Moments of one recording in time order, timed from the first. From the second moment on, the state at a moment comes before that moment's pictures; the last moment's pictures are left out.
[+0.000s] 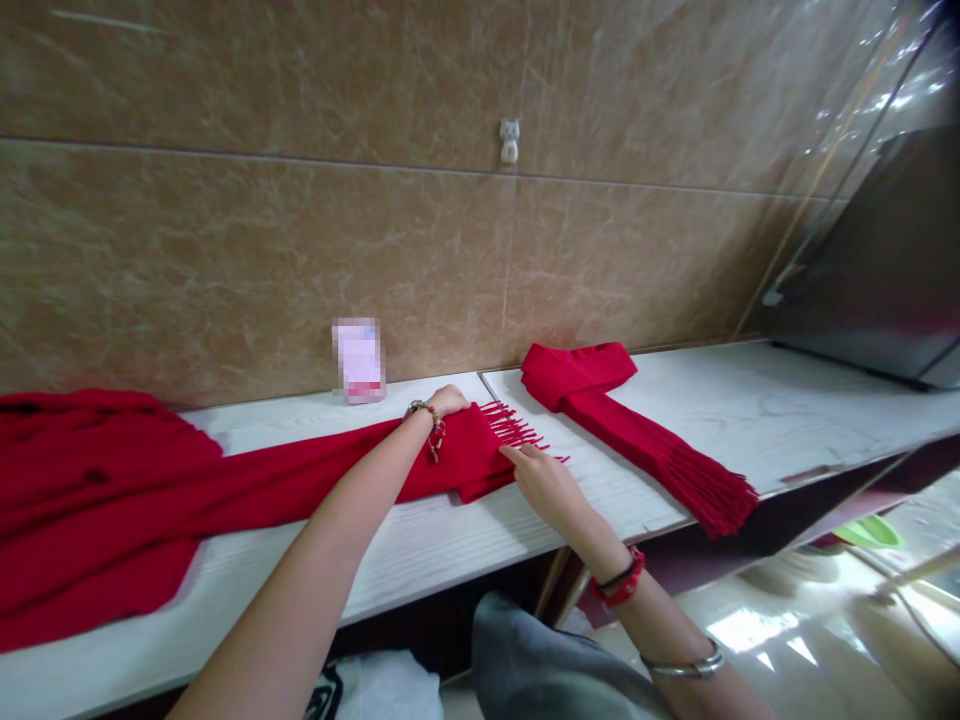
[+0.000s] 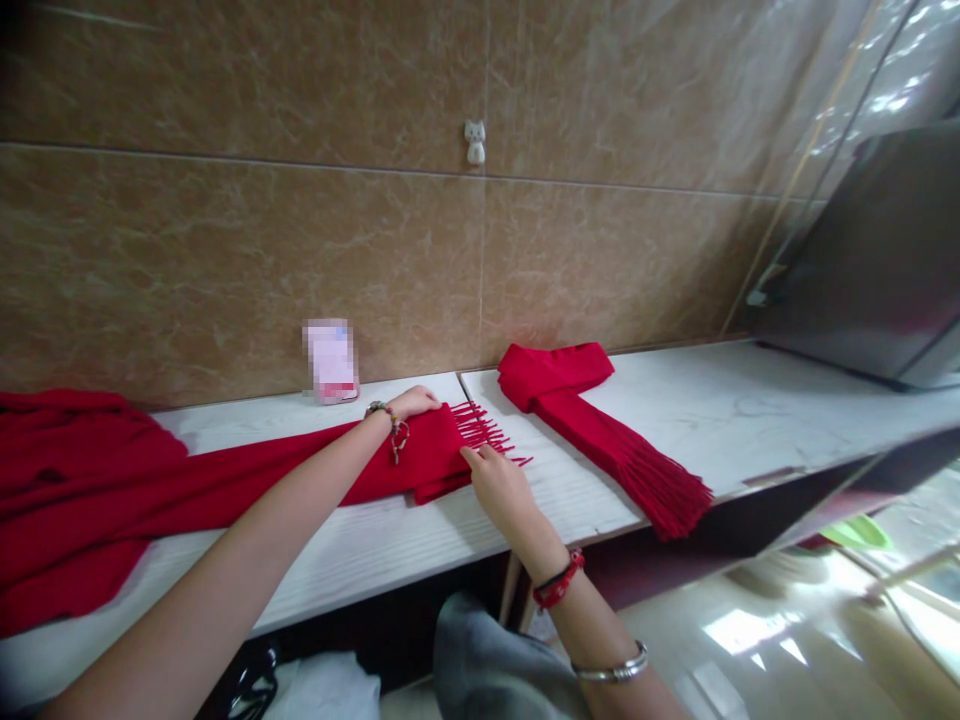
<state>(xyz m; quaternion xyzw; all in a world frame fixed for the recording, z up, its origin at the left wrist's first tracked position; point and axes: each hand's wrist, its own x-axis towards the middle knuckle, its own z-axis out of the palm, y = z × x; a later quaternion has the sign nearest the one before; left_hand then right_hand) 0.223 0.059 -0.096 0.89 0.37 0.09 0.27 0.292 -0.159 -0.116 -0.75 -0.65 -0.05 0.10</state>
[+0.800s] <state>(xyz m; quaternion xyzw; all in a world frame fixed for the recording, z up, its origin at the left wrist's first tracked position) 0.067 -0.043 -0.098 0.95 0.30 -0.01 -0.10 0.291 -0.154 -0.125 -0.64 -0.76 -0.09 0.07</state>
